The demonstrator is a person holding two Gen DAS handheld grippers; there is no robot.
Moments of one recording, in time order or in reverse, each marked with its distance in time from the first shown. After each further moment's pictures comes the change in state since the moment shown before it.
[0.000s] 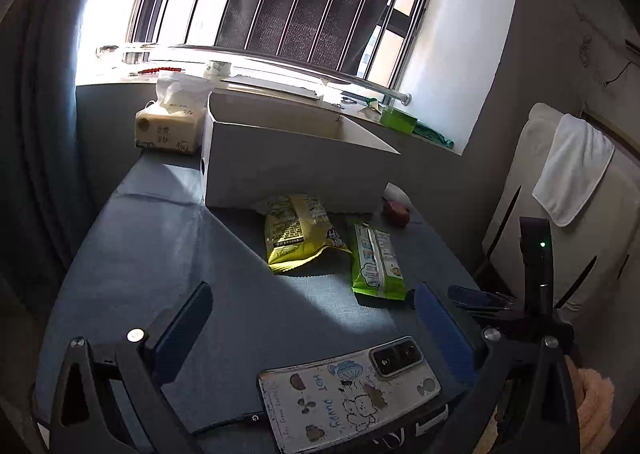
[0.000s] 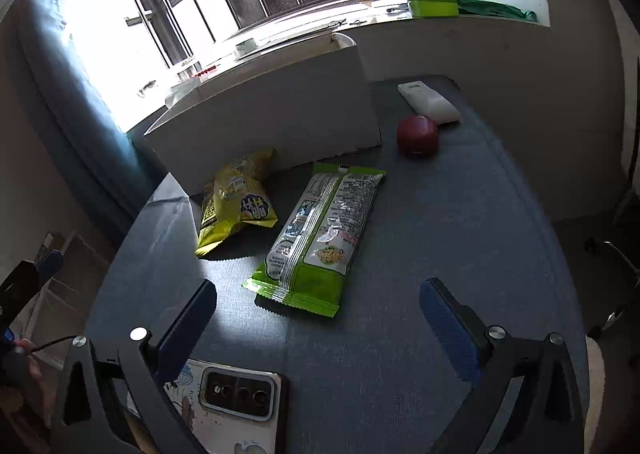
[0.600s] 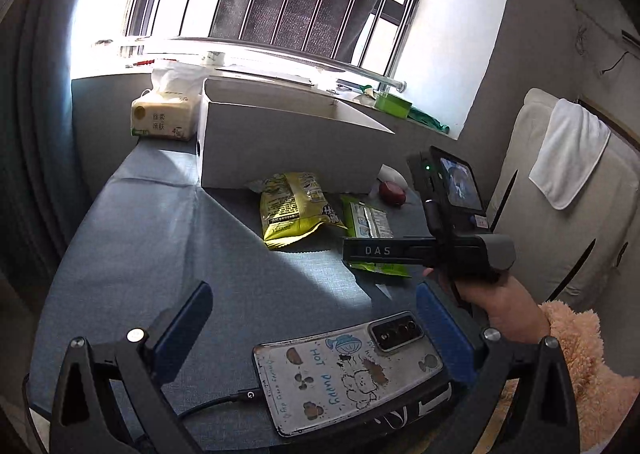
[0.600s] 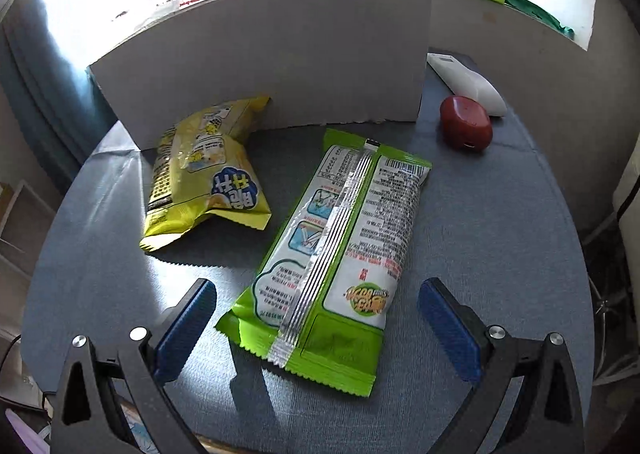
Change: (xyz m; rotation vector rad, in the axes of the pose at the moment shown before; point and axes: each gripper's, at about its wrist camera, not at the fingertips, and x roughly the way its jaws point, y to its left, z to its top) left arm 0.001 -0.002 -0.014 0.022 0.026 0.004; right arm 0.082 0.034 0.043 -0.085 0.160 -0.176
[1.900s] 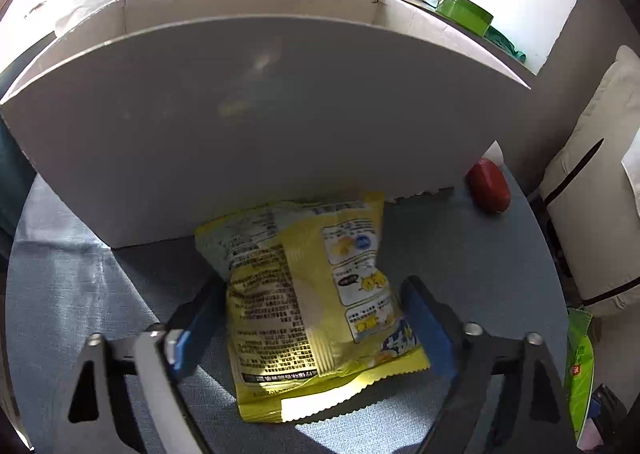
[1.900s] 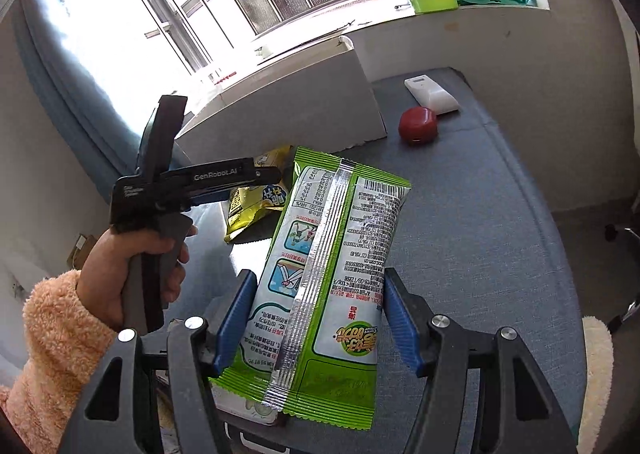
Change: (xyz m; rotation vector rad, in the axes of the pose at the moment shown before) left arm 0.225 0.011 0.094 0.025 0.405 0.096; right arm -0.097 -0.071 -0.075 0.150 -0.194 0.342
